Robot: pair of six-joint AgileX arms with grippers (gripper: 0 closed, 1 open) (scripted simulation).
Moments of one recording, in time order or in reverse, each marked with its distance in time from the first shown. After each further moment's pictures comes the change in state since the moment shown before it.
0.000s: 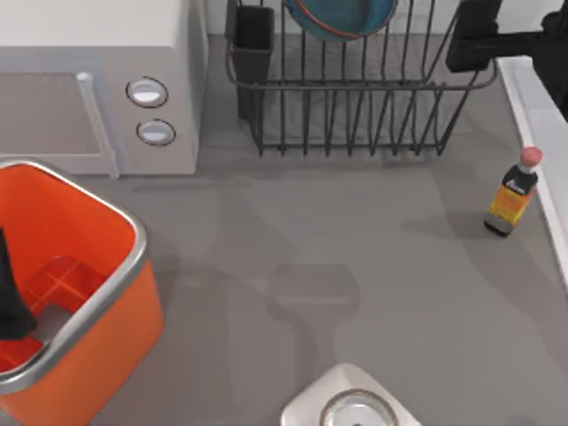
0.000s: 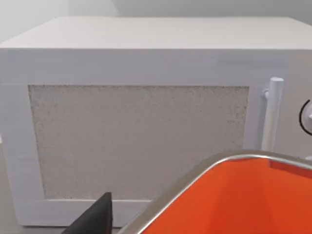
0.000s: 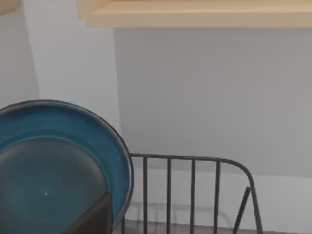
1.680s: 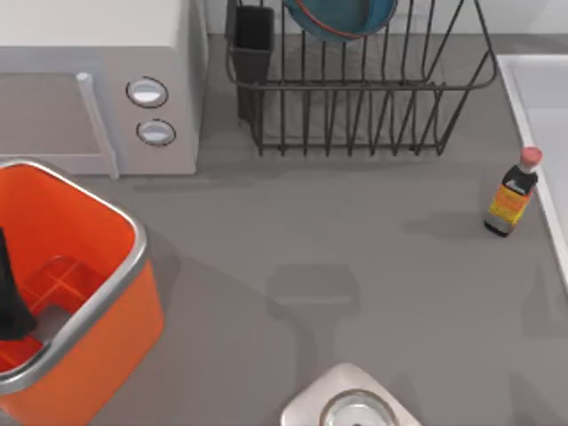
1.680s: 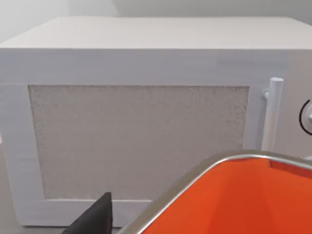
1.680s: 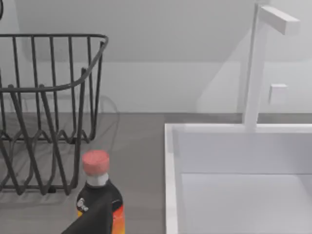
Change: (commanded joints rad) left arm 0.000 0.000 0.000 0.000 0.000 0.000; right arm -0.385 -1.355 -0.770 -0.577 -0.273 -0.050
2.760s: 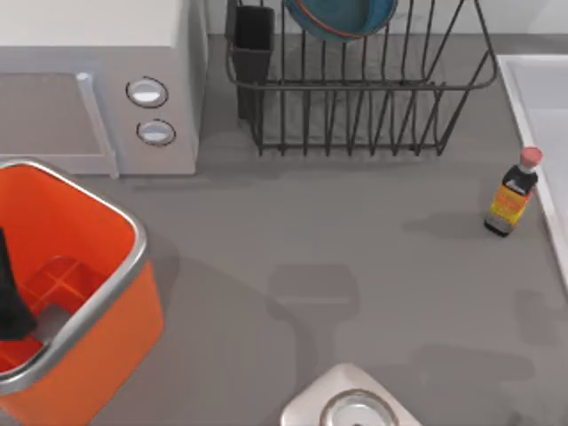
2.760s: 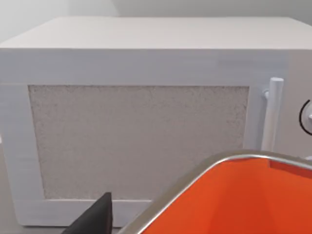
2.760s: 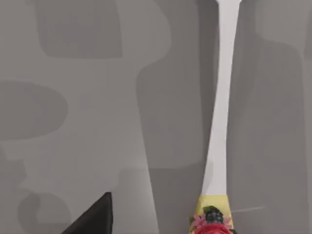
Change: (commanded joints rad) left arm 0.000 0.000 0.000 0.000 0.000 0.000; right arm 0.019 1.177 0.730 -0.962 0.005 0.150
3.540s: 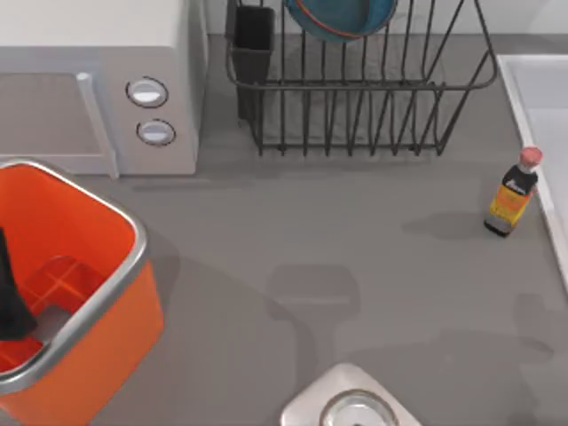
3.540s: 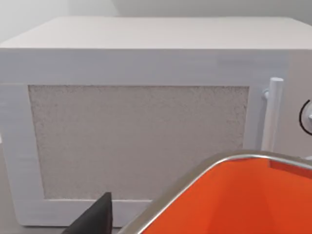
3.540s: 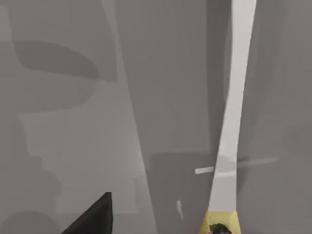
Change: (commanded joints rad) left arm 0.000 0.000 0.000 0.000 0.000 0.000; right arm 0.002 0.121 -0.018 0.060 0.001 0.010
